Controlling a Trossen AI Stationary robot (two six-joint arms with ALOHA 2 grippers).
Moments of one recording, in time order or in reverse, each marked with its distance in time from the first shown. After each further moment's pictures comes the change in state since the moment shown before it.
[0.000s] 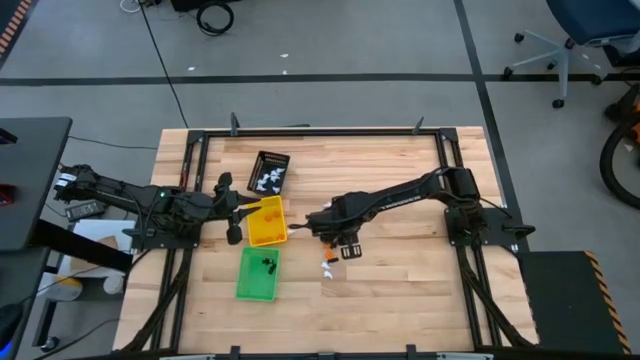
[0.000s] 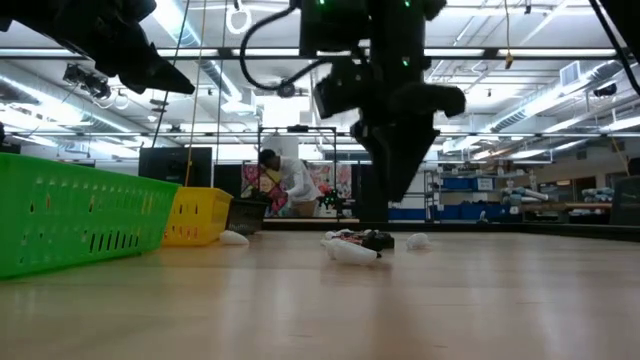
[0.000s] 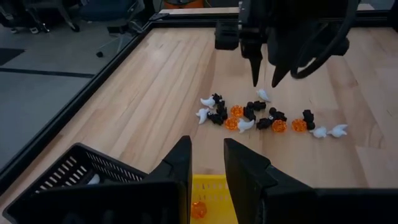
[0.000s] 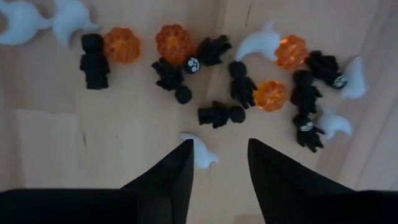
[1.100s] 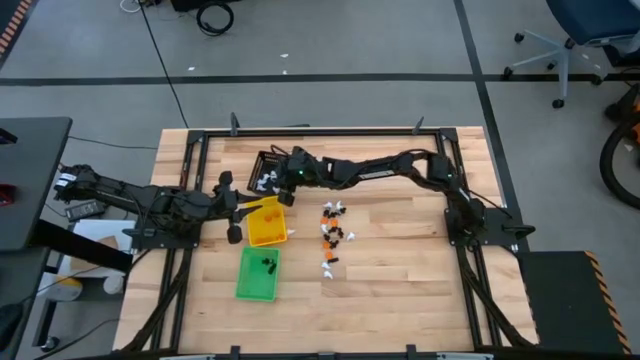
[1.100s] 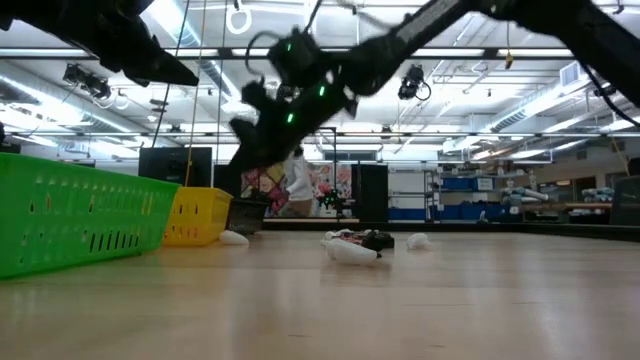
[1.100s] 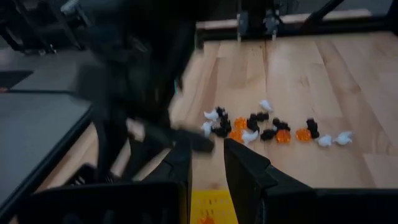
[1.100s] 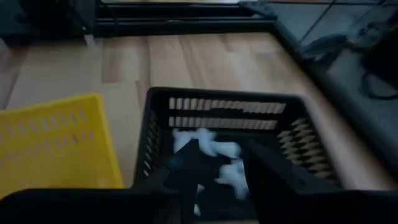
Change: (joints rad) left arm 0.000 0.000 0.000 0.051 -0.012 0.079; right arm -0.304 0.186 0.031 1.160 0.046 -0.053
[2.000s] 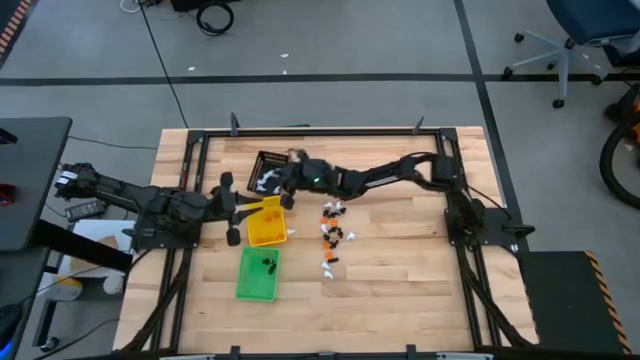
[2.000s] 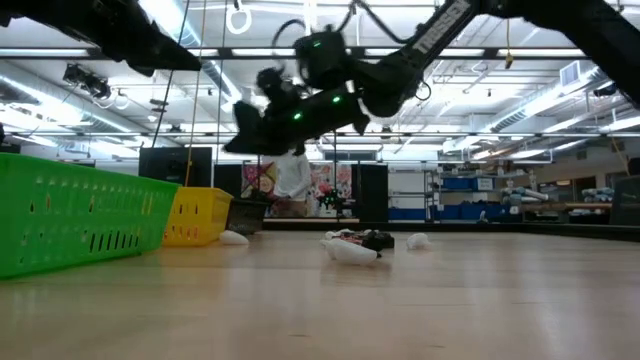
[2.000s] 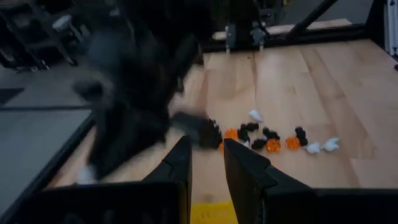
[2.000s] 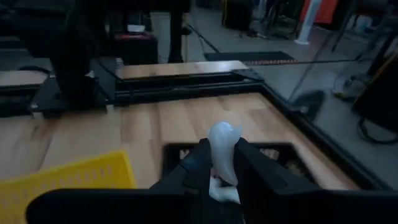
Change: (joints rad) left arm -0.032 0.000 0.000 0.061 0.003 0.051; right arm 0.021 -0.059 -0.232 0.462 0.009 0.034
